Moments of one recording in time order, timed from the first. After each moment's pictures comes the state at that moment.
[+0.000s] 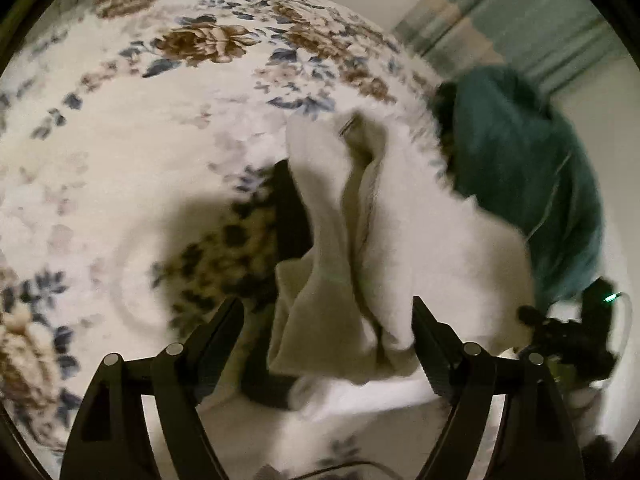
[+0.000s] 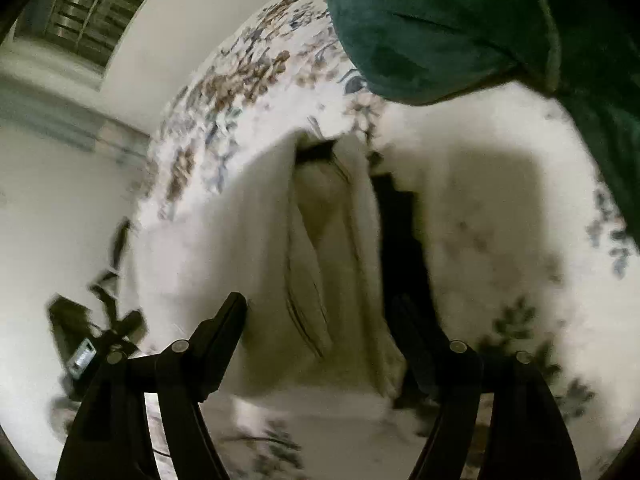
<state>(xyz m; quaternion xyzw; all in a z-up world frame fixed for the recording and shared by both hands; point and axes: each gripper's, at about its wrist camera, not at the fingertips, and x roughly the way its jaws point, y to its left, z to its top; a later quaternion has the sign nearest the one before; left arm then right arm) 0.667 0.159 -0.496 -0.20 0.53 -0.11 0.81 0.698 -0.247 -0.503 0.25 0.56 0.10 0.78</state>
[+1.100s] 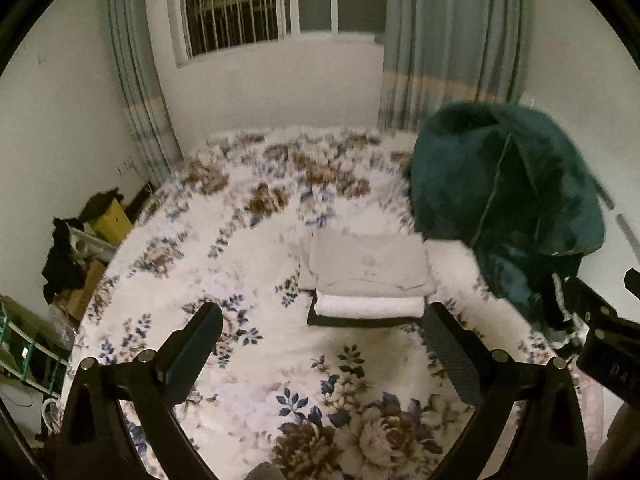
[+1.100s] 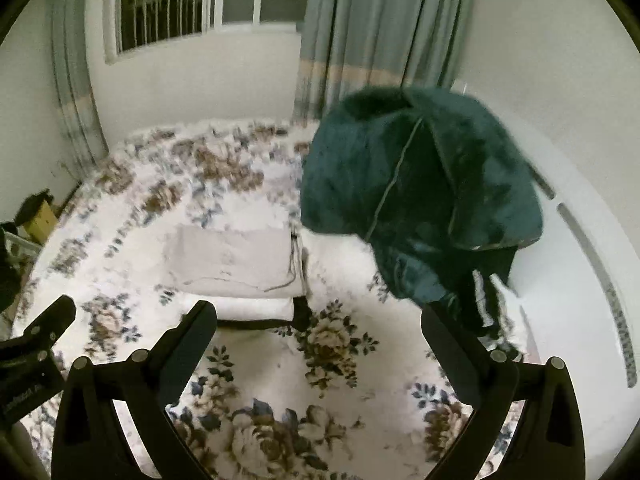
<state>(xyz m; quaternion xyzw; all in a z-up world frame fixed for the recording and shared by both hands) 0.395 0.070 -0.146 0.00 0.39 0.01 0.92 0.359 -0.129 -0.094 -0.03 0.40 -0.09 0.91</state>
